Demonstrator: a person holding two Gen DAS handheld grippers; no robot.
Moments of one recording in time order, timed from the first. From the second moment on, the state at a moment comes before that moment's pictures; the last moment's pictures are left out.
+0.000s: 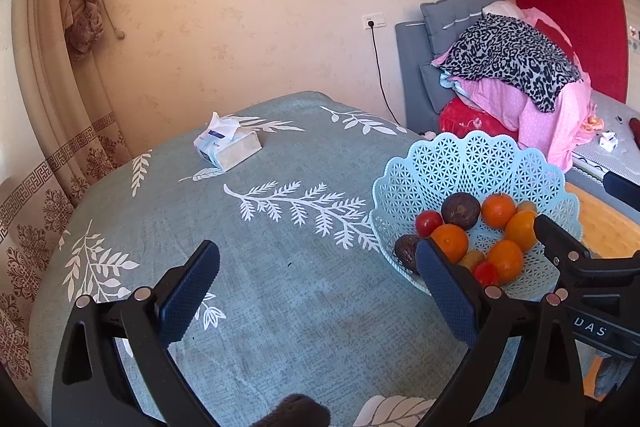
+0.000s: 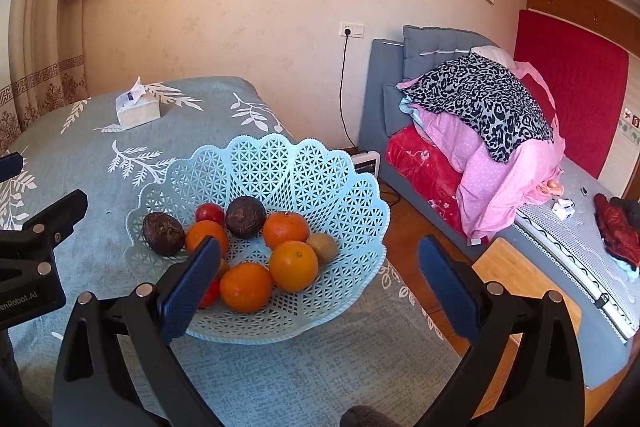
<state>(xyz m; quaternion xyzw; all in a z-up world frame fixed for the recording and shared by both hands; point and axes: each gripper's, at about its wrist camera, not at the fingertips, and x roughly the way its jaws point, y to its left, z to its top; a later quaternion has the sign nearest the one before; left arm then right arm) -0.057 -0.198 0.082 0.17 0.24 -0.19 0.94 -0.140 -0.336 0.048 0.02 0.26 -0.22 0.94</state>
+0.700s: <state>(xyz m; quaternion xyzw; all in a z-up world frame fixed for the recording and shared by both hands) -0.055 -0.218 0.070 0.20 0.26 -0.19 0.93 -0.140 -0.350 0.037 0.04 0.27 -0.23 0.93</state>
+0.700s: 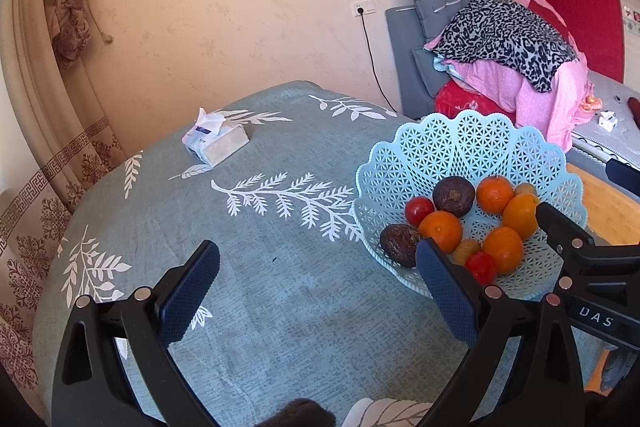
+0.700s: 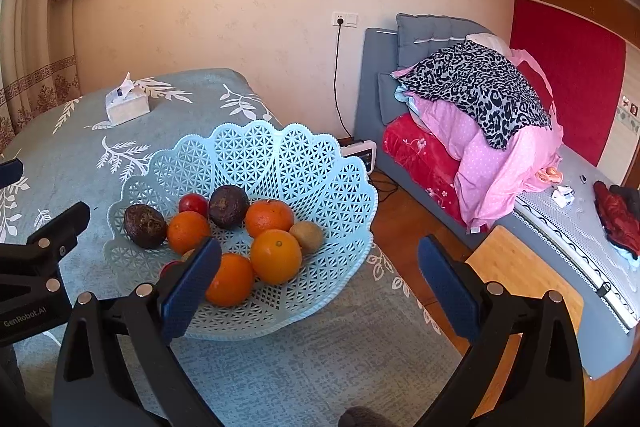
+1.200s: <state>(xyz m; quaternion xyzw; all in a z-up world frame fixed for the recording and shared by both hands) -0.058 -0.223 0.068 0.21 0.25 -0.20 0.92 -0.139 -0.352 0.035 0.04 0.27 -0.23 0.93</state>
